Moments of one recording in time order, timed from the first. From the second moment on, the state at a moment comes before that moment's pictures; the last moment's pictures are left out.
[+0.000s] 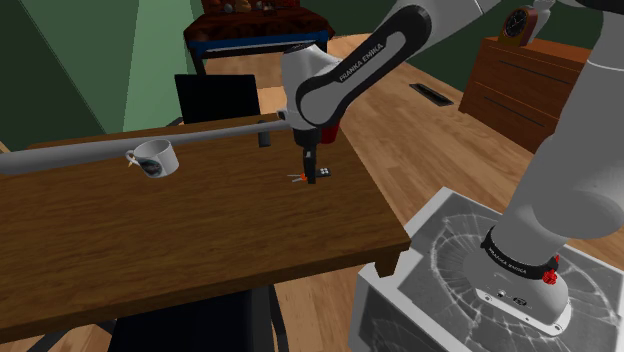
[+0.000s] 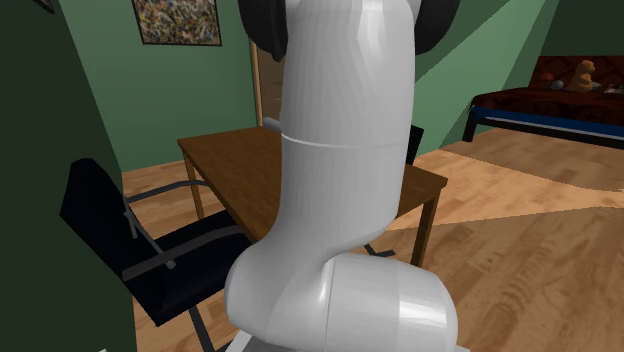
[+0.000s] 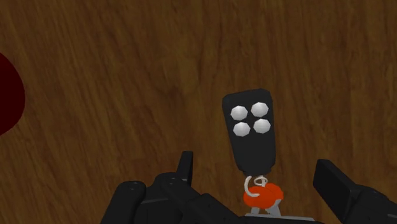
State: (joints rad) arm 0.19 0.09 0.17 -2.21 -0.05 2.26 -0.41
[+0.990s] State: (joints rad) arm 0.19 0.09 0.18 -2.22 -0.05 2.28 -0.41
